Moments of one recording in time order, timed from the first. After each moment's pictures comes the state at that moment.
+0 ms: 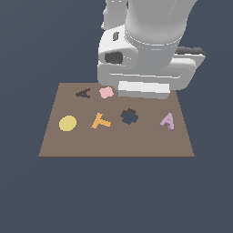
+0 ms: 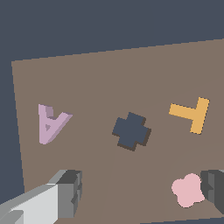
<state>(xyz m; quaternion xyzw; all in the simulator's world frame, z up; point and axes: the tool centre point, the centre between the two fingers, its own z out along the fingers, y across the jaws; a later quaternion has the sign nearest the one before) -0.001 0.059 0.145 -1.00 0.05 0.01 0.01</state>
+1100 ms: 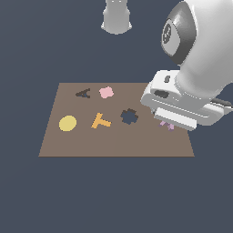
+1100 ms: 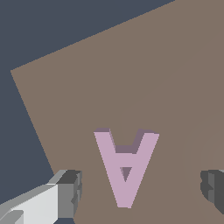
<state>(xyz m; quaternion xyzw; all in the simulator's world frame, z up) 0.027 0.170 0.057 -0.98 0.20 0.00 0.00</state>
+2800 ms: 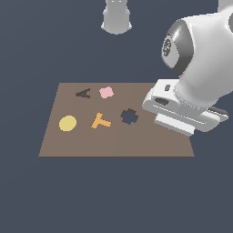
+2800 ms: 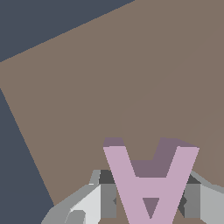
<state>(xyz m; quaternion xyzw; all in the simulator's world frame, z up) 0.033 0.178 0.034 -0.98 0.21 0.00 0.00</state>
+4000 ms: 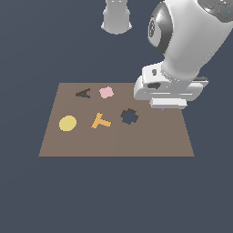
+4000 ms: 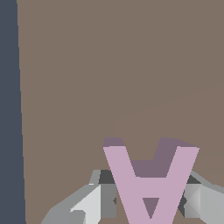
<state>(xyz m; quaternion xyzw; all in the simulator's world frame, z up) -0.040 0.158 0.034 -1.00 0.02 0.00 0.00</state>
